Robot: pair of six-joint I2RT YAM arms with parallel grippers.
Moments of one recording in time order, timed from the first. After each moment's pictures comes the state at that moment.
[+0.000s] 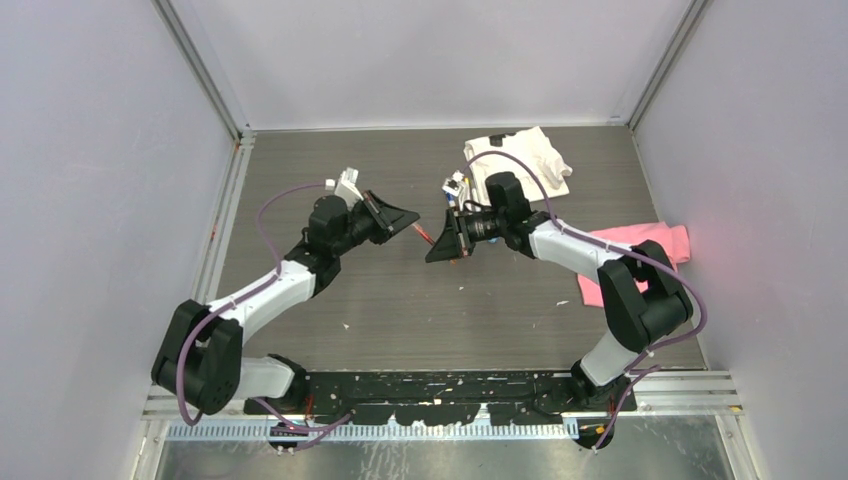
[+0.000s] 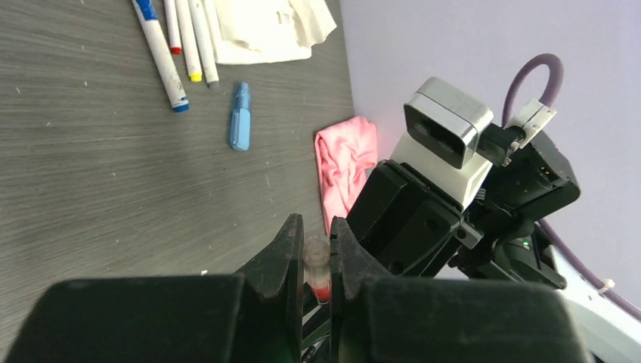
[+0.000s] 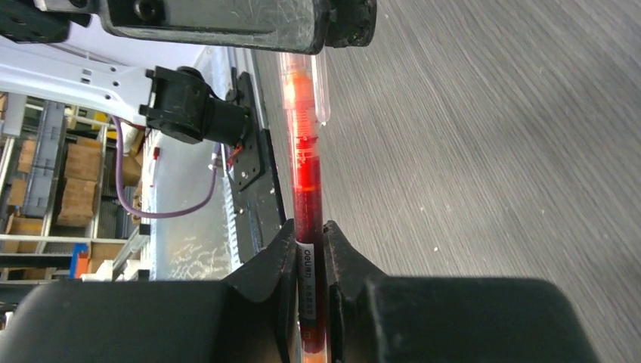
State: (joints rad) left arm -0.47 1.29 0.69 0.41 0.33 -1.07; right arm 0.51 1.63 0.98 0.11 -1.00 0.36
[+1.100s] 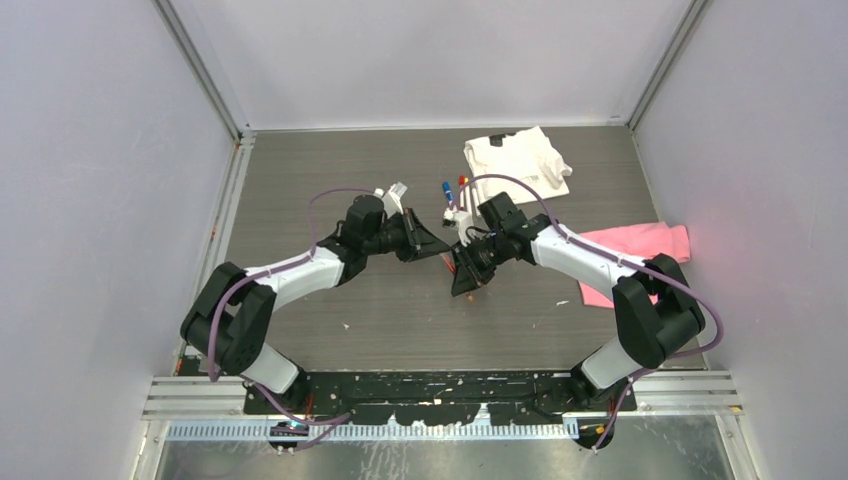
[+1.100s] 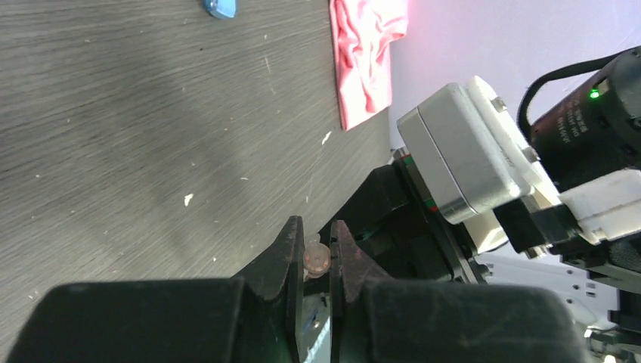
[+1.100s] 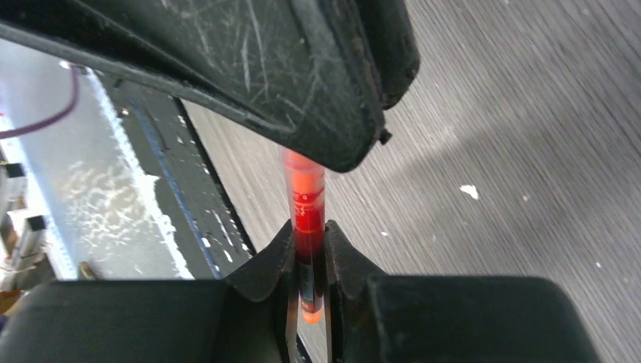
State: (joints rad) left arm -0.59 1.51 0.79 0.33 0.55 -1.03; right arm 0.56 1.54 0.99 -0.47 -0.69 -0.02
